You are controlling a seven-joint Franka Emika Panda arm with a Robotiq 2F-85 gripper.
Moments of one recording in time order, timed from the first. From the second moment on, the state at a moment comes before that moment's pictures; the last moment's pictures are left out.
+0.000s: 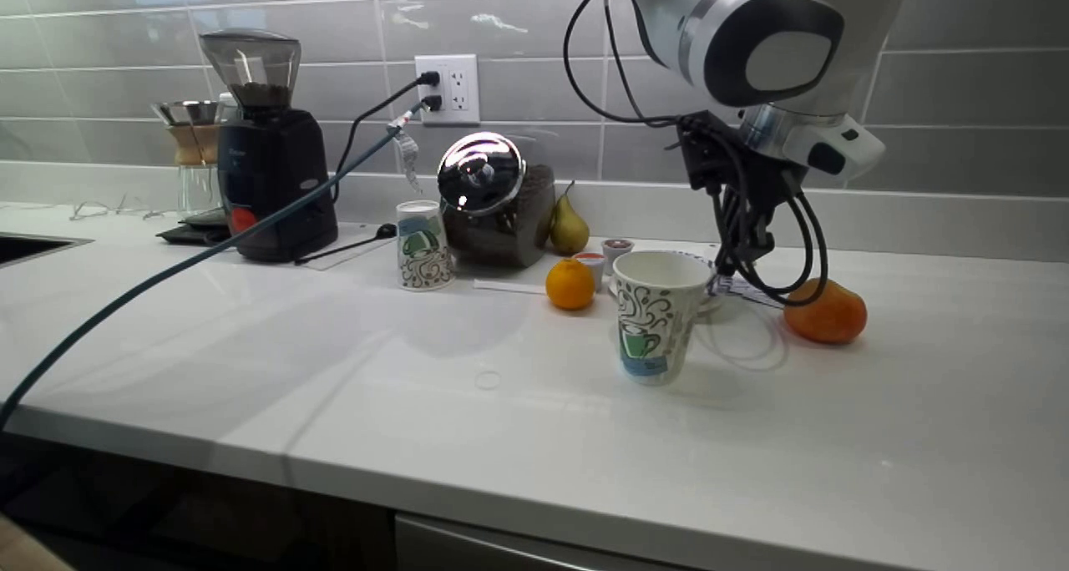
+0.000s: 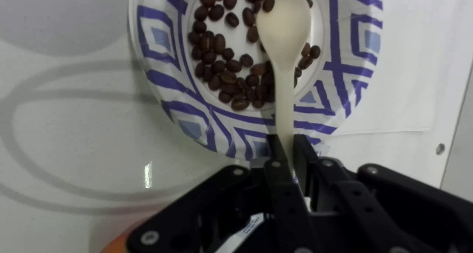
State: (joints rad) arm -0.38 0.69 -0.24 -1.54 0.58 2.30 0.35
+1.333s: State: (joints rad) arm -0.42 0.64 -0.25 -1.57 0.41 2.04 0.32
